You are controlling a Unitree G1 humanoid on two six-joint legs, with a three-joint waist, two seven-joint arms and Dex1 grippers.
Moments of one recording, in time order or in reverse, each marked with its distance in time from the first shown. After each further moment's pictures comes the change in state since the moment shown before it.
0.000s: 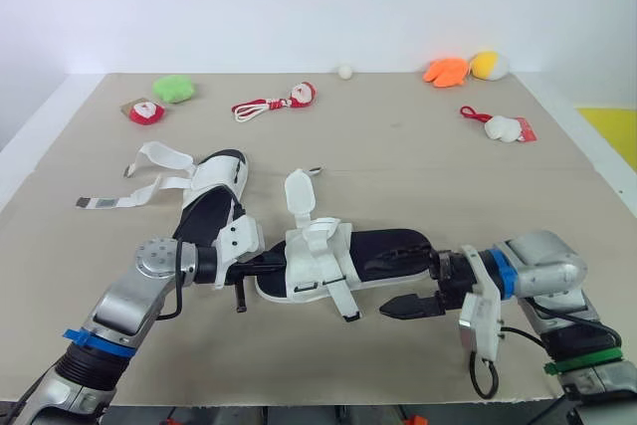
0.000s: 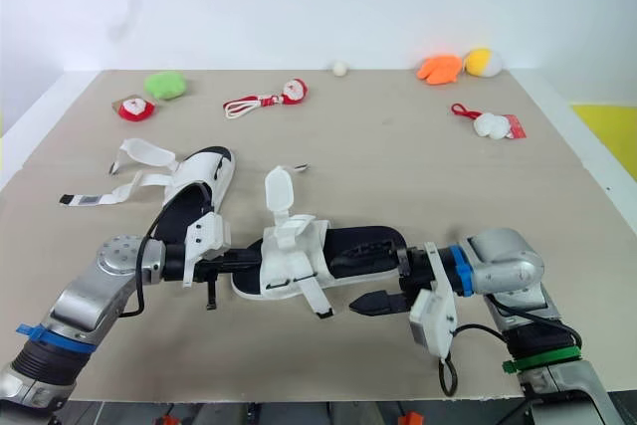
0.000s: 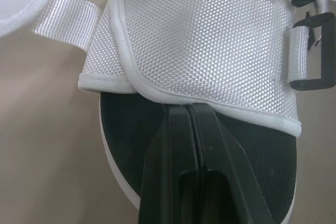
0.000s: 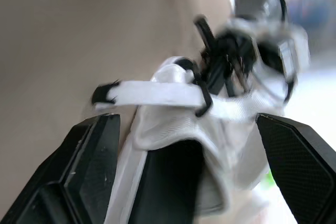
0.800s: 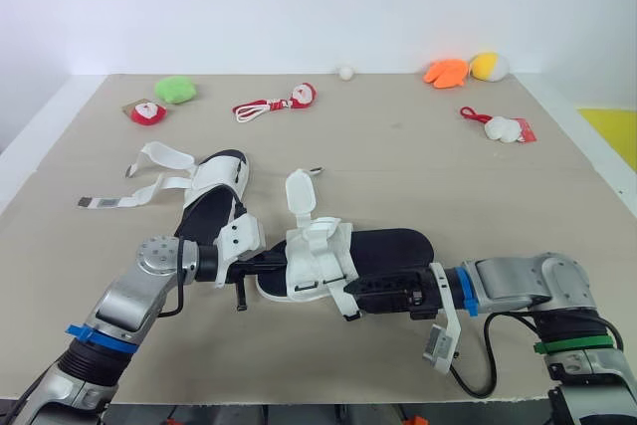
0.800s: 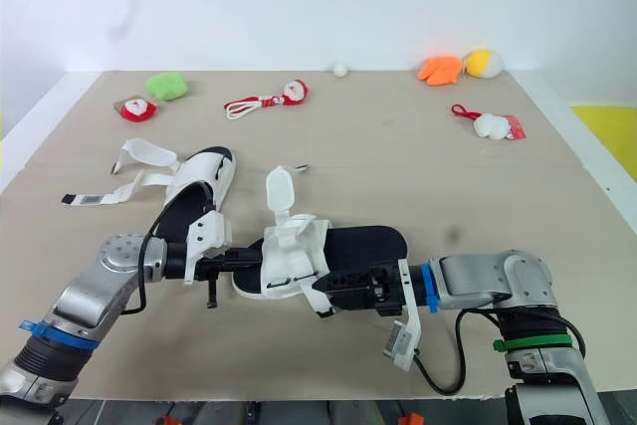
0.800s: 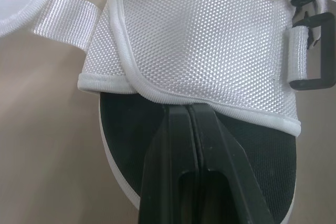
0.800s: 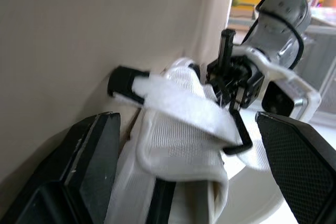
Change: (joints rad) left arm -0.008 -0.003 -0.005 0.009 0.000 0.000 -0.007; right arm -0.022 0.053 -0.131 -0.066 -1.364 -0.172 -1.344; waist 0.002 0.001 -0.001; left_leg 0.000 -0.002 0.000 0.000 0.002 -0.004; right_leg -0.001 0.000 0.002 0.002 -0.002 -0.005
